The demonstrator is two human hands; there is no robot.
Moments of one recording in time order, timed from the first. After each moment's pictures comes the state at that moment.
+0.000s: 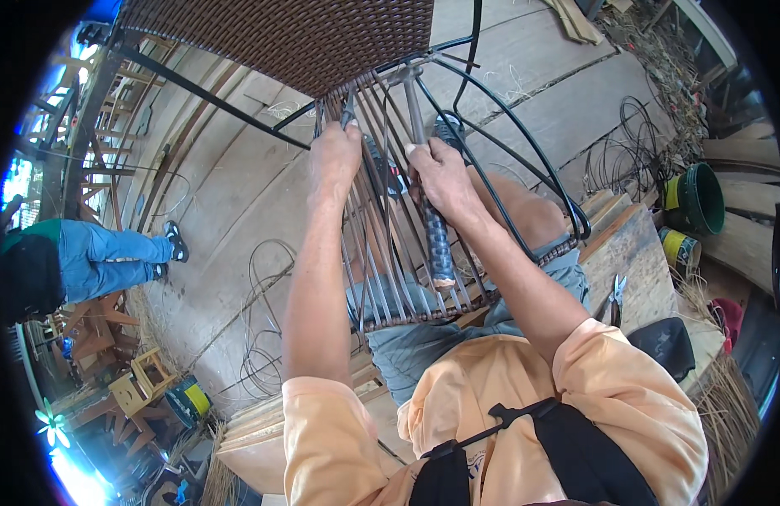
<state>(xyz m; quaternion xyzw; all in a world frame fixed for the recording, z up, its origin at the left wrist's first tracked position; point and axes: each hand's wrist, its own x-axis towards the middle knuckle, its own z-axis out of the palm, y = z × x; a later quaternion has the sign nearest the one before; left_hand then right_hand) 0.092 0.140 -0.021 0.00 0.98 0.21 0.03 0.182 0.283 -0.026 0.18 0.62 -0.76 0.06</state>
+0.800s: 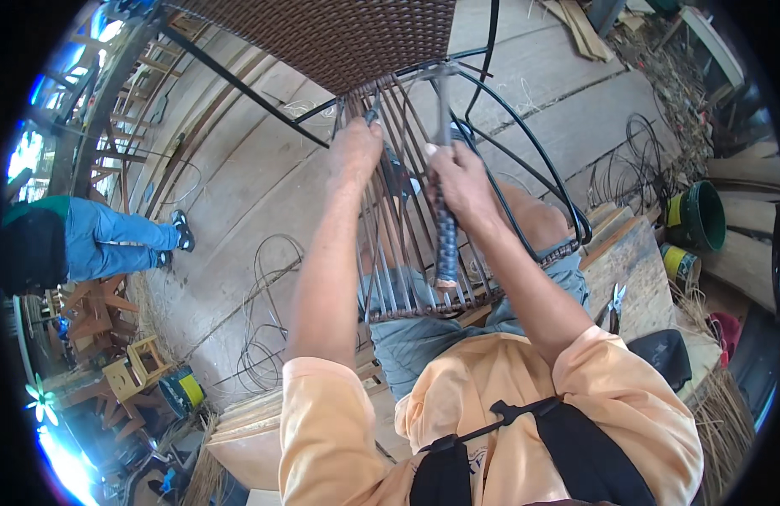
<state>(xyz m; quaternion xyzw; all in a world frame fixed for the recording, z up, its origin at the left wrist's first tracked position) 0.093 0.136 -0.016 0.01 0.98 0.17 0.04 0.198 0.281 -0.018 0.16 0.59 -0.79 0.01</state>
